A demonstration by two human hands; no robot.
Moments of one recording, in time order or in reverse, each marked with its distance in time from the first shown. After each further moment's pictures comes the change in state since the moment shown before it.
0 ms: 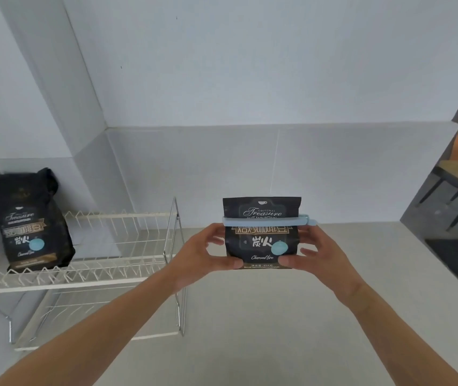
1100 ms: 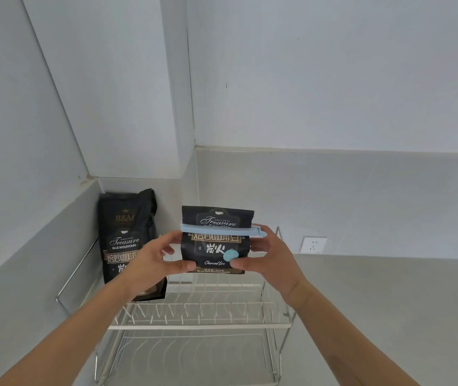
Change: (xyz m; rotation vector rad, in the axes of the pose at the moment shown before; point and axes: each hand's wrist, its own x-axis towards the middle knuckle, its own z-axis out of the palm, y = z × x) left_hand -0.040 -0.128 -0.301 0.132 0.189 -0.090; right_hand 0.119 -0.074 0.312 0.031 -0.113 0.001
